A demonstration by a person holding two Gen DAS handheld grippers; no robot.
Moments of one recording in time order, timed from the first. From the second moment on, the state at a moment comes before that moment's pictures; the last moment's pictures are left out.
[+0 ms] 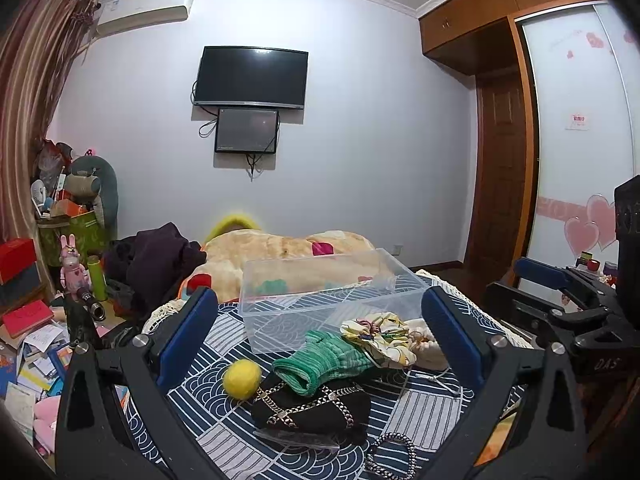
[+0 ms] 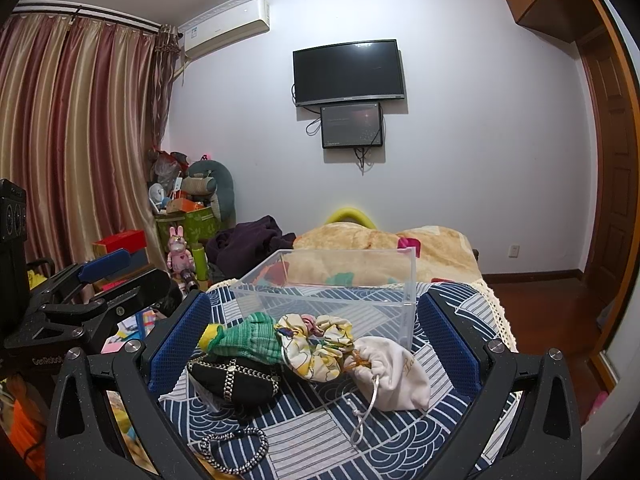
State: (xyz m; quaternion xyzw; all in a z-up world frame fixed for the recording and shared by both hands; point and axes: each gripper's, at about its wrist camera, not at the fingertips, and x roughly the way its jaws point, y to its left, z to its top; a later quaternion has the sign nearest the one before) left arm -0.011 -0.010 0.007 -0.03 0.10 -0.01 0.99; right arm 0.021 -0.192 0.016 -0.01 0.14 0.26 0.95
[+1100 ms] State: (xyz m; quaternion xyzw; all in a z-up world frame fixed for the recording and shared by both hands) left arm 0.065 0.073 -0.066 -0.12 0.23 0.07 0.96; right arm 0.075 -0.212 -0.036 0.01 0.24 0.19 0.95
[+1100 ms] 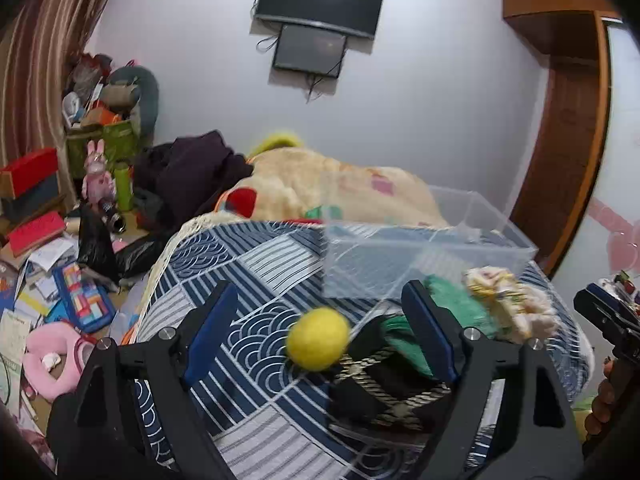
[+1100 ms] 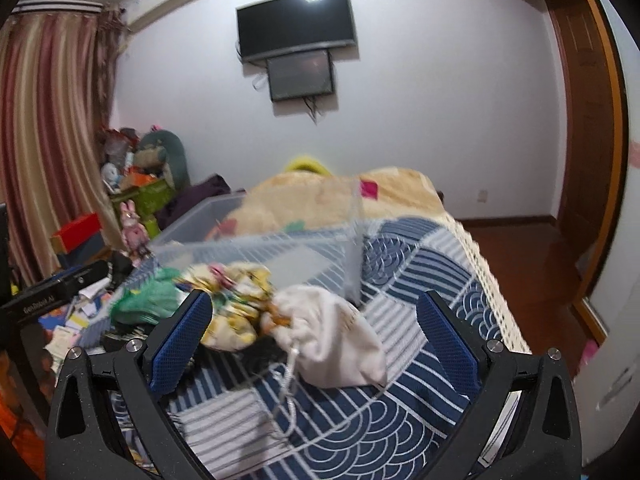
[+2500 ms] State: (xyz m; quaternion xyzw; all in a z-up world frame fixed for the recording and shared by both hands) left arm 0.086 0.053 -0.012 -0.09 0.21 -0.02 0.97; right arm 0.089 -0.216 0.003 0.01 0.22 0.19 0.96
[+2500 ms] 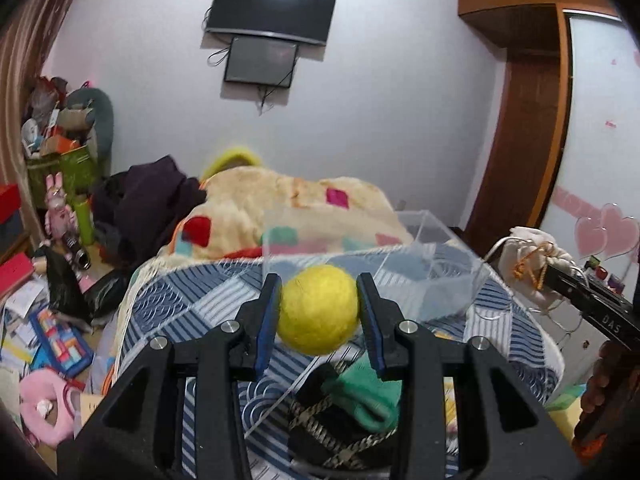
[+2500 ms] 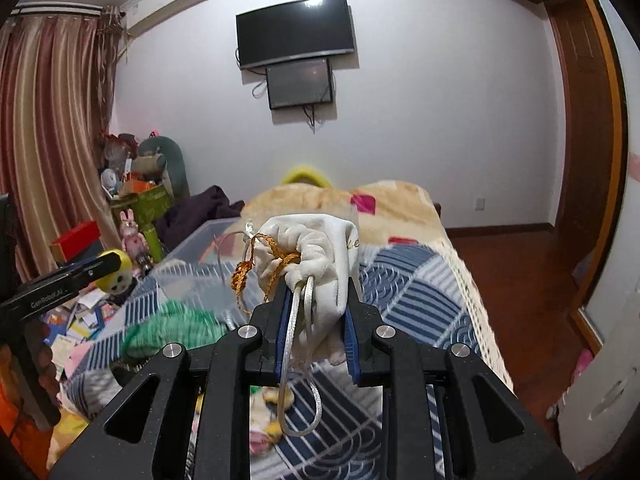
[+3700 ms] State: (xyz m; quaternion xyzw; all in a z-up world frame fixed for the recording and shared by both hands) left arm 0.227 0.047 -0.053 -0.06 0.37 -0.05 0.93; right arm 0.181 -0.152 -0.027 -0.08 0.34 0.24 0.90
